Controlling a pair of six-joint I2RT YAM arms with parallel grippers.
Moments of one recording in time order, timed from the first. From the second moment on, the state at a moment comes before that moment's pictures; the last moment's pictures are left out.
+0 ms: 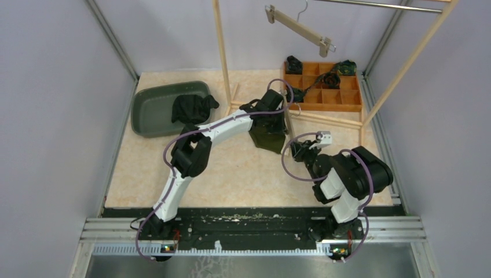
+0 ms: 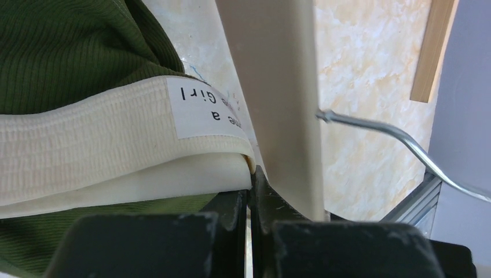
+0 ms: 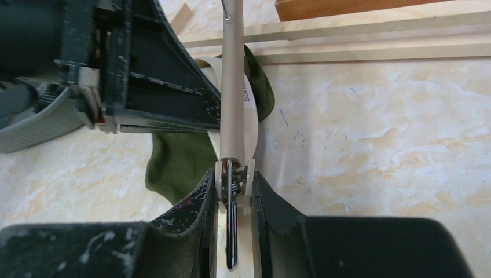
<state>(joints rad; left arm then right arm) -0.82 2.31 1.93 -0.42 0.14 -0.76 0.36 1.65 0.07 1.51 0.06 0.45</state>
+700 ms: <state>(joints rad) -0.82 2.29 1.93 -0.42 0.16 -0.76 0.37 1.71 0.12 1.52 0.11 0.45</state>
